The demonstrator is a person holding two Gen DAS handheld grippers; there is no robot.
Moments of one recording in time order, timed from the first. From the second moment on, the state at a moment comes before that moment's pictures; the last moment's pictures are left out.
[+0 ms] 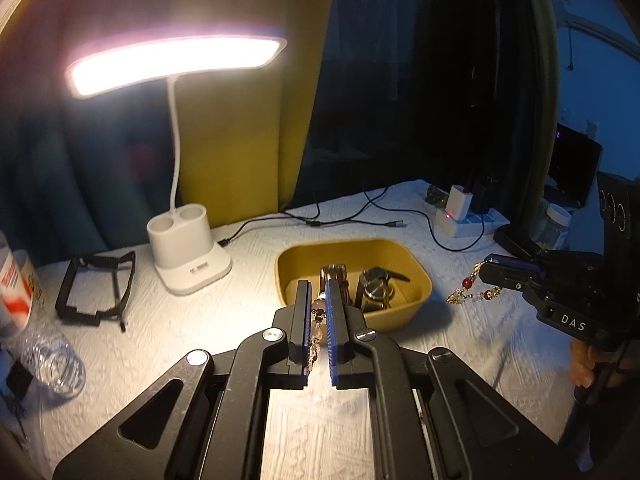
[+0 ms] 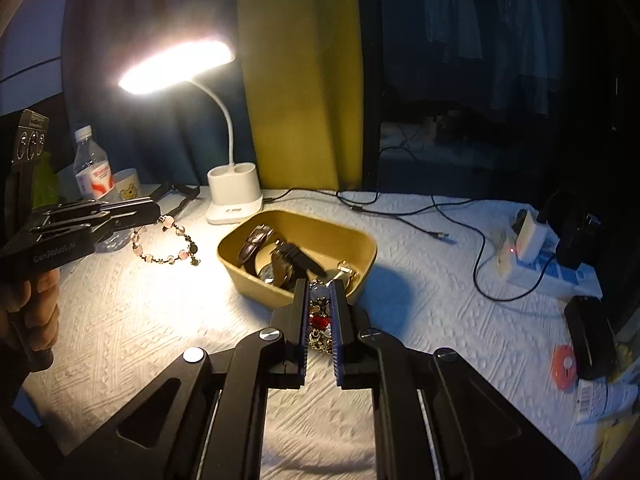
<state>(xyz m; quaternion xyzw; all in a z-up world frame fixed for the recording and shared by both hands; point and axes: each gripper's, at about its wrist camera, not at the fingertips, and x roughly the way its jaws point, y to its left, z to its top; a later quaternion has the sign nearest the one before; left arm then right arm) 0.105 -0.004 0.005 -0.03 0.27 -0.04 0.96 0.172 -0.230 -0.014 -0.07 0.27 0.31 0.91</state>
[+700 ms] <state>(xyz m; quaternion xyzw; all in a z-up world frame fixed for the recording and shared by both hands) 0.170 0.002 -0.011 -0.05 0.28 -0.06 0.96 0.231 -0.203 -0.022 -0.07 0.28 0.32 0.90</state>
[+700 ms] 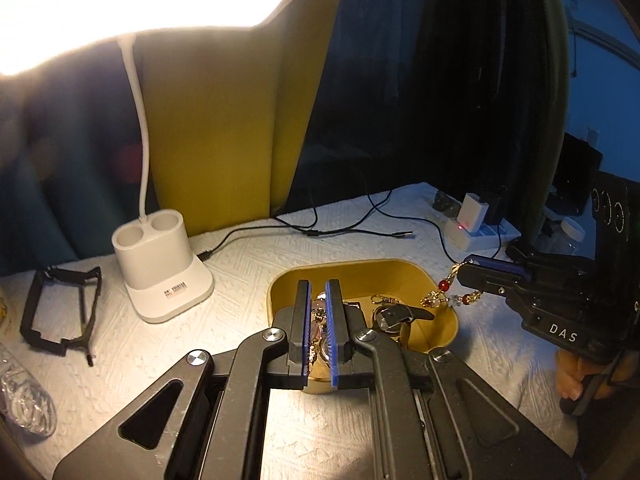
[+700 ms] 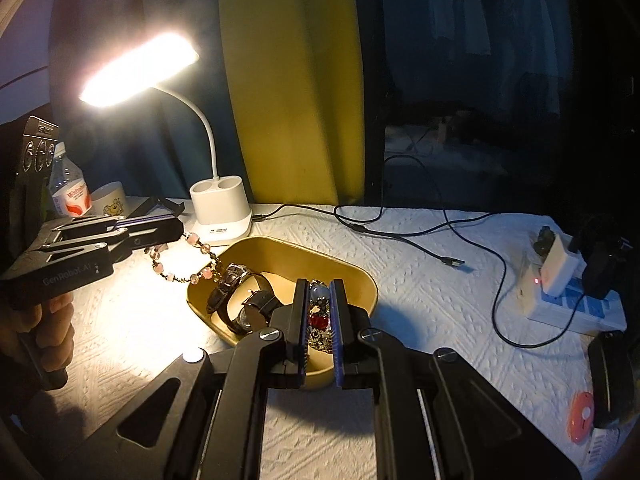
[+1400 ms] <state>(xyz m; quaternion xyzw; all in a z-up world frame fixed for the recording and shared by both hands) 0.178 0.008 -0.022 -0.08 0.31 -0.05 0.95 0.237 -0.206 -0.032 -0.06 0.30 0.31 0.90</state>
